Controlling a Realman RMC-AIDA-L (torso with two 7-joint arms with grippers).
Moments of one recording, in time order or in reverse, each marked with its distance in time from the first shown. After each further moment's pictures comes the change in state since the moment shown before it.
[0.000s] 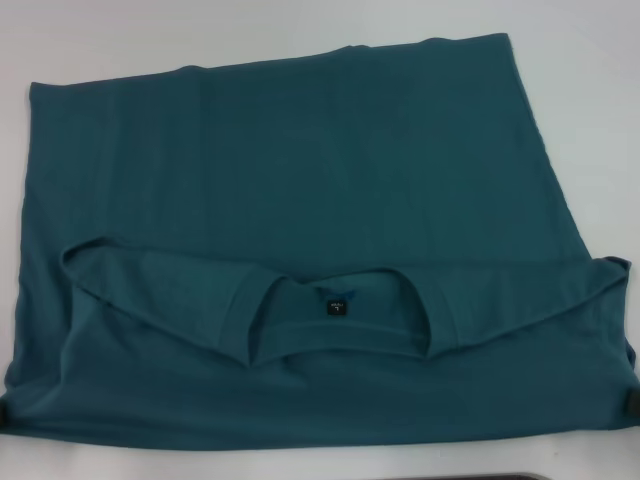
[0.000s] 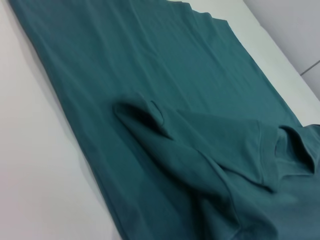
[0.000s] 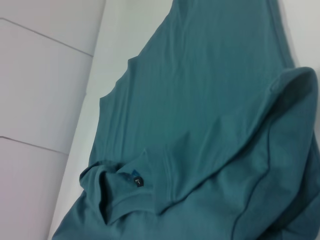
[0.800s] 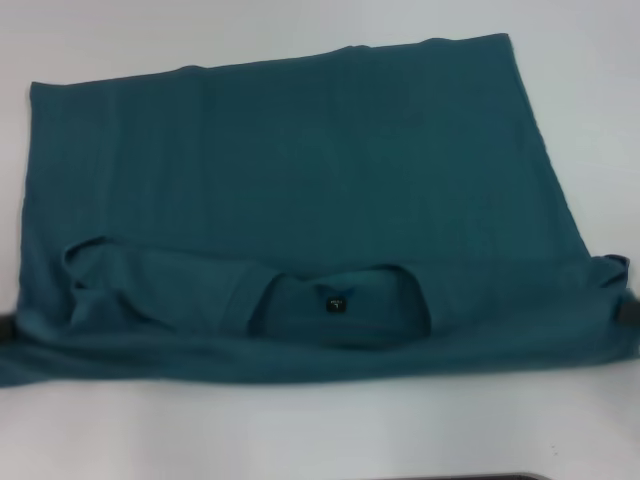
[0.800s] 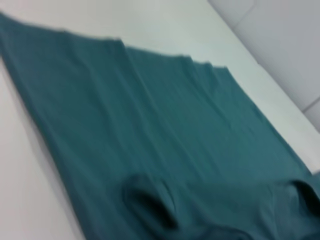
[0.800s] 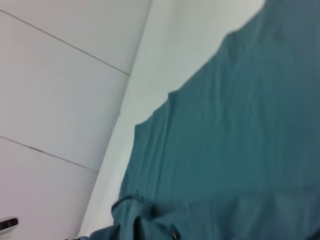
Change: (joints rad) left arm -0.113 0.020 -0.082 0.079 -0.009 -0.058 0.000; right arm 0.150 -0.018 0.077 -0.003 0.006 -0.038 0.040
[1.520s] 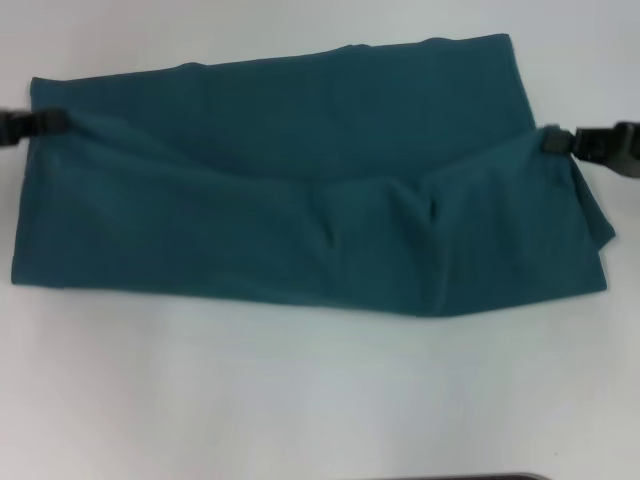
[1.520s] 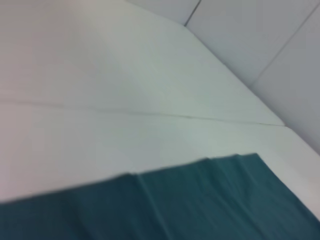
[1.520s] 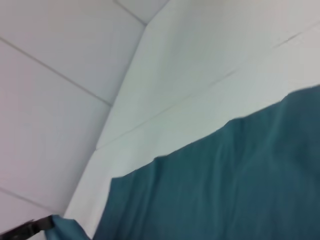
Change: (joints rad) left arm -0.347 -0.007 0.032 0.026 -0.032 -0.308 -0.203; right arm 0.327 0.001 -0.018 0.017 0.000 0.283 0.157
